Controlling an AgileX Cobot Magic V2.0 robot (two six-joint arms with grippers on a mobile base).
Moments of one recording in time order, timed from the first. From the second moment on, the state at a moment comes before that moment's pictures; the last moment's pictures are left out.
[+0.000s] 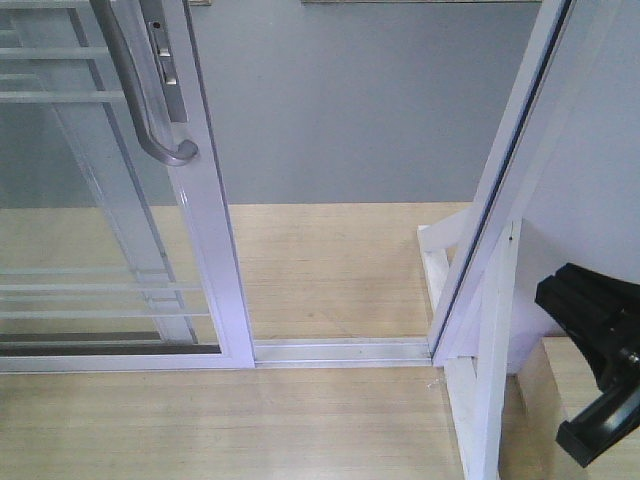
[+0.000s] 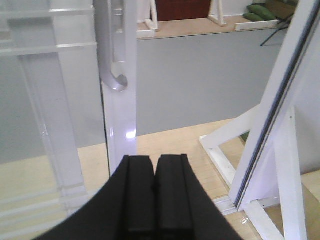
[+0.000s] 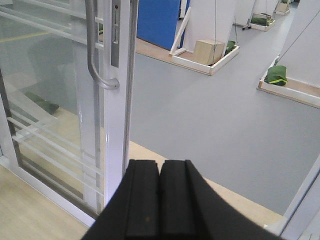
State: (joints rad) left arm -0.23 0.16 -0.32 -0.17 0.54 0.12; right arm 0.51 0.41 -0.29 0.14 0.18 -0.23
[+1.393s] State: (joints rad) left arm -0.23 -0.01 0.02 -0.07 0.23 0.20; right arm 0.51 0.39 -0.23 0.15 0.10 -0.22
